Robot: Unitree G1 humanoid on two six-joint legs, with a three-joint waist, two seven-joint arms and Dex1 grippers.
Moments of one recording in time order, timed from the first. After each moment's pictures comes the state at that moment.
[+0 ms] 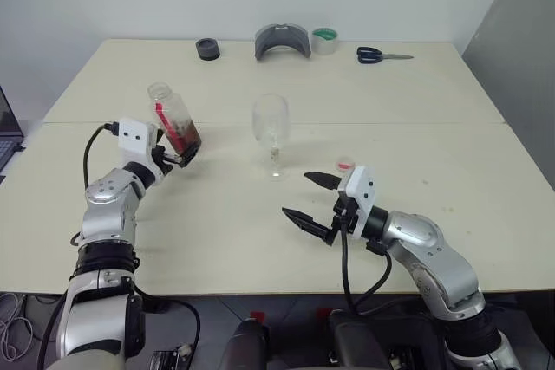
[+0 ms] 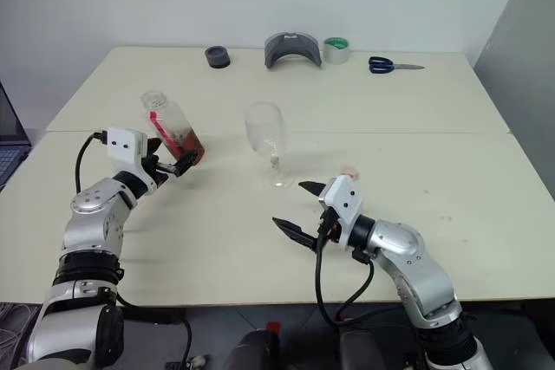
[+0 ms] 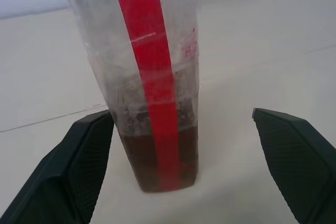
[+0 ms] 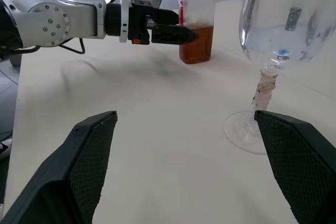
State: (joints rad) left arm -0.60 0.57 0.24 0.64 -0.22 0.03 -0.59; right arm -0.23 -0.30 0.24 -0.44 0.28 0.46 0.66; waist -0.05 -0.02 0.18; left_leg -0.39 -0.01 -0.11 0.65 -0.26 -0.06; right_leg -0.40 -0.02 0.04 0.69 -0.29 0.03
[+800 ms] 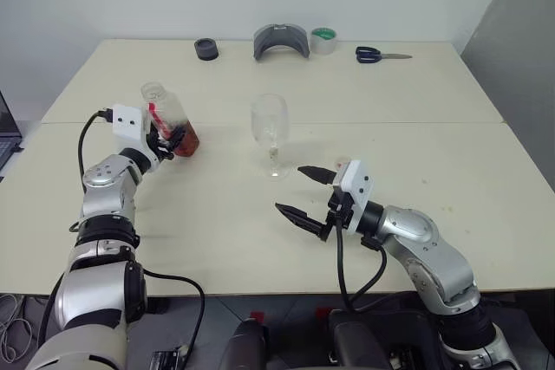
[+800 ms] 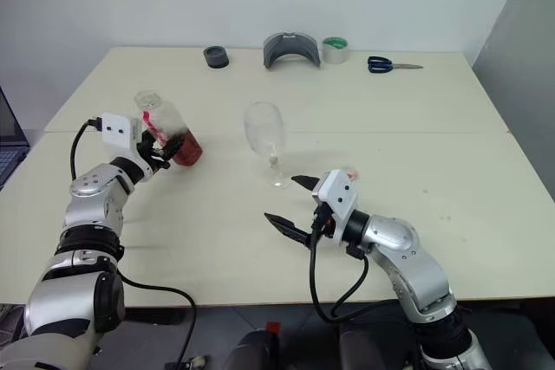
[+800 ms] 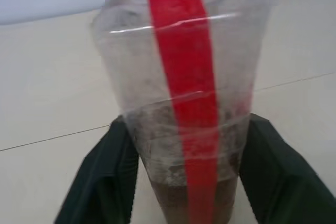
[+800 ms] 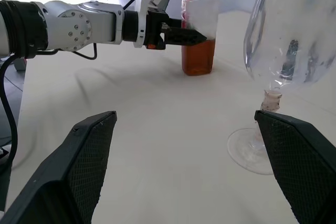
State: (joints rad) left arm -0.78 0.59 0.24 0.94 -0.18 -0.08 -0.59; right arm -0.26 -0.29 0.26 -0.44 0.29 0.45 0.65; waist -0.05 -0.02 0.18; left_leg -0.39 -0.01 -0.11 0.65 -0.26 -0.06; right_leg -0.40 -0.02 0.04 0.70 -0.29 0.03
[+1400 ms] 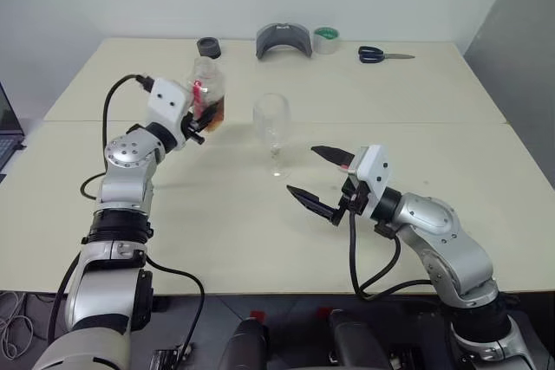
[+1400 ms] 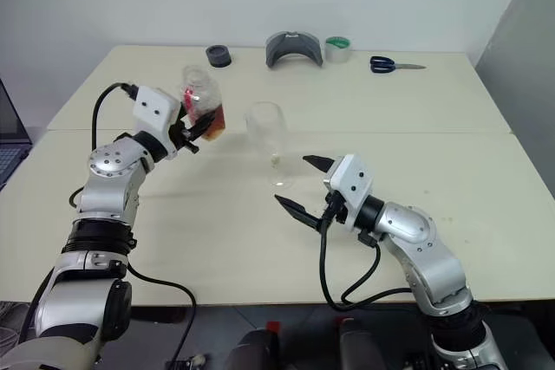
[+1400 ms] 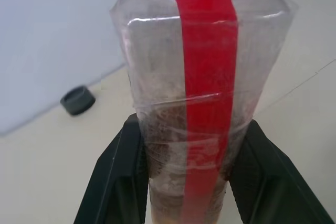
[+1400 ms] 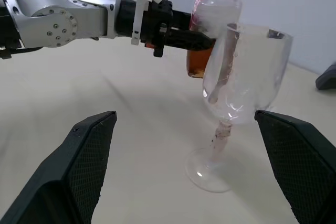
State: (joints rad) left arm -0.75 0.56 0.04 0.49 -0.02 -0.06 -0.58; right arm -0.31 -0.36 0.19 -0.50 0.28 0.43 0.61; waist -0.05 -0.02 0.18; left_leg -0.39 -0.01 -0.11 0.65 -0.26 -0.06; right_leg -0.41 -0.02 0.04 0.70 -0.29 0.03
